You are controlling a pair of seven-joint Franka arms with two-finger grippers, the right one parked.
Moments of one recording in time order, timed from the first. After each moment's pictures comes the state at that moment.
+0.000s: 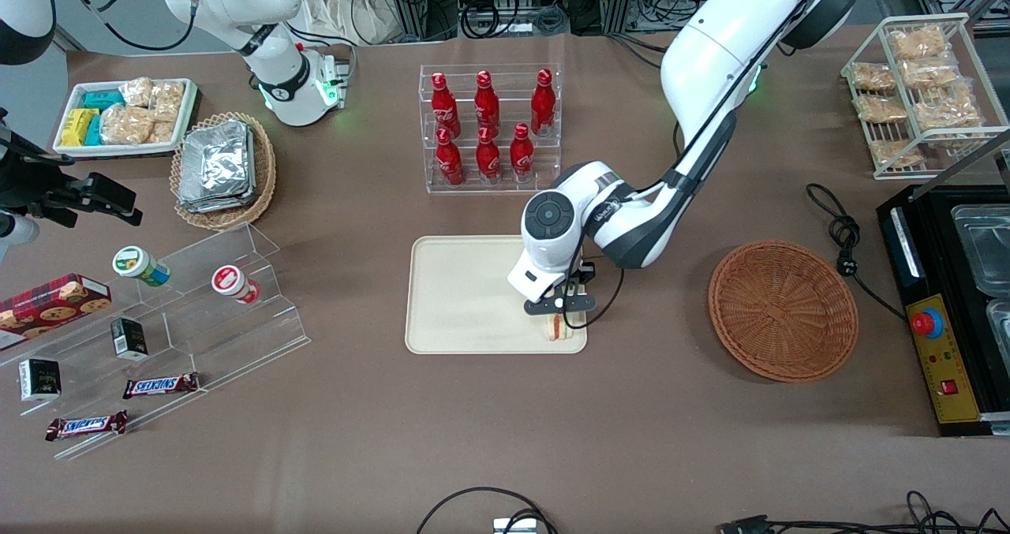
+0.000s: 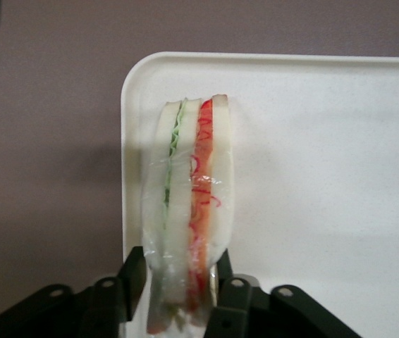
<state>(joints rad) -0.41 0.72 -0.36 -1.54 0.33 2.12 -0.92</state>
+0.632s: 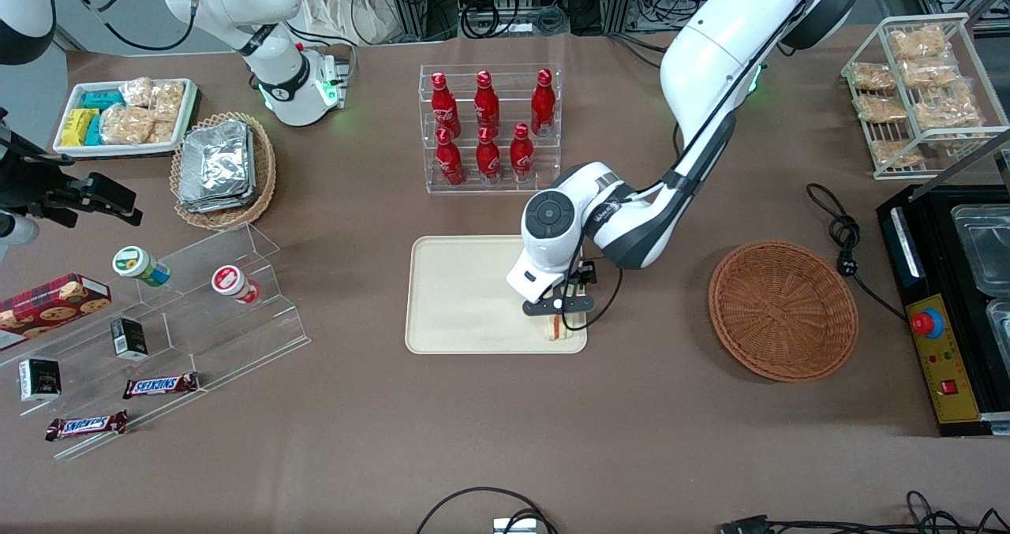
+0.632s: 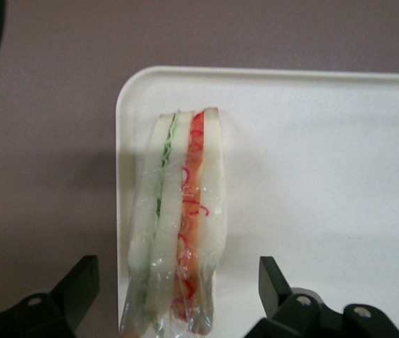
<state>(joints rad) -0.41 0.71 -0.35 -1.53 0.34 2.14 -0.92</state>
